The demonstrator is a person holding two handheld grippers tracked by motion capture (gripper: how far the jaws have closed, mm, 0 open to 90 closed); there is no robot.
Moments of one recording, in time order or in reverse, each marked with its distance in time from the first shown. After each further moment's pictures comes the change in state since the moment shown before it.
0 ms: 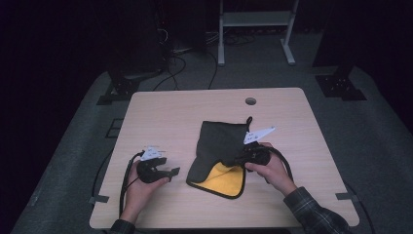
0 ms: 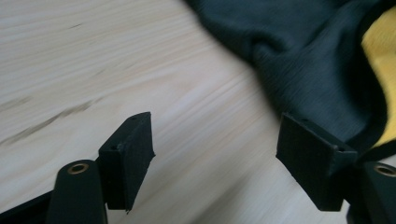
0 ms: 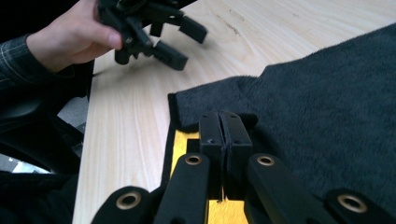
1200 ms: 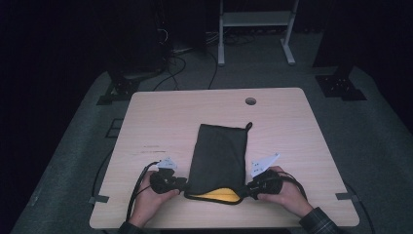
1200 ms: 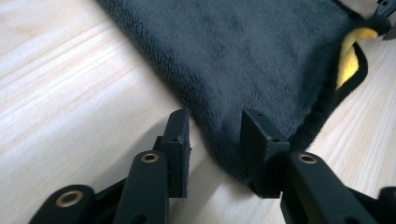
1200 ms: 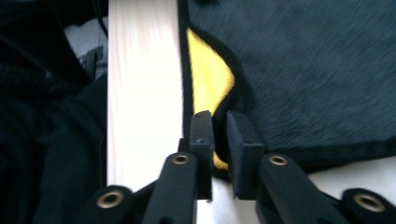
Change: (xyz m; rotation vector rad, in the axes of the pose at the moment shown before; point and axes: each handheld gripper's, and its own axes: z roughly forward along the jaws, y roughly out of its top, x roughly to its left) left arm -0.044 -0.013 -0.001 0.185 -0.195 0.008; right arm 0.043 -0.060 -0.011 0.226 -0.002 -0.120
